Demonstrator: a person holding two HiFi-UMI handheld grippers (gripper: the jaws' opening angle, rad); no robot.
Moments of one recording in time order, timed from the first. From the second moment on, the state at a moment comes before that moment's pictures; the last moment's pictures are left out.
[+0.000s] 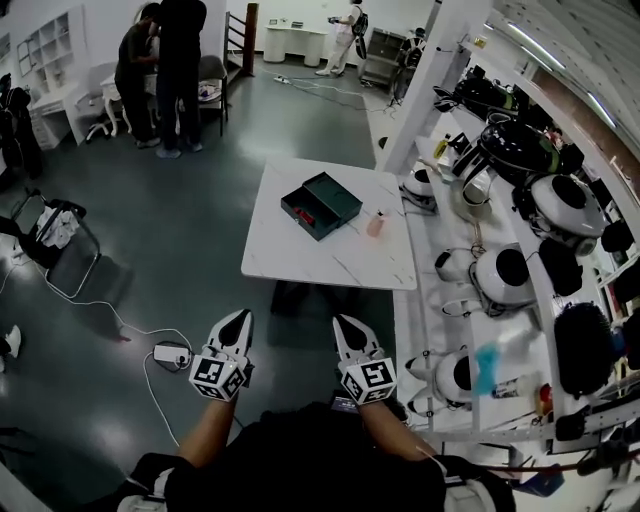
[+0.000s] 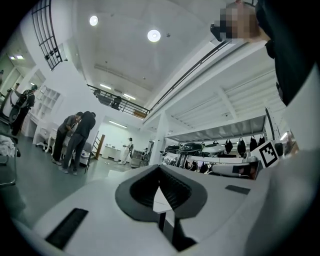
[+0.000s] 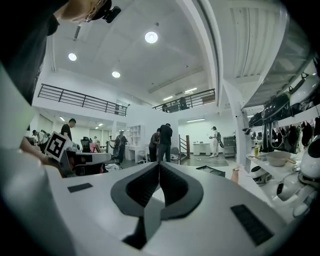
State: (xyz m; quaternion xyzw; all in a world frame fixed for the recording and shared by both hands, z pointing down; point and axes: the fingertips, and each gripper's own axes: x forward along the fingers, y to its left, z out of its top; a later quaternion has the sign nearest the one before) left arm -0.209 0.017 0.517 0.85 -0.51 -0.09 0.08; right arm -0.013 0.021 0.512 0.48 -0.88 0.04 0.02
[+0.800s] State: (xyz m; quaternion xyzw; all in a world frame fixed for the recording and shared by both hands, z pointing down) left arm -0.165 0.070 0.525 0.85 -0.51 -0.02 0.08; right arm 0.054 0.050 0.509 0.45 -0.89 0.05 0.02
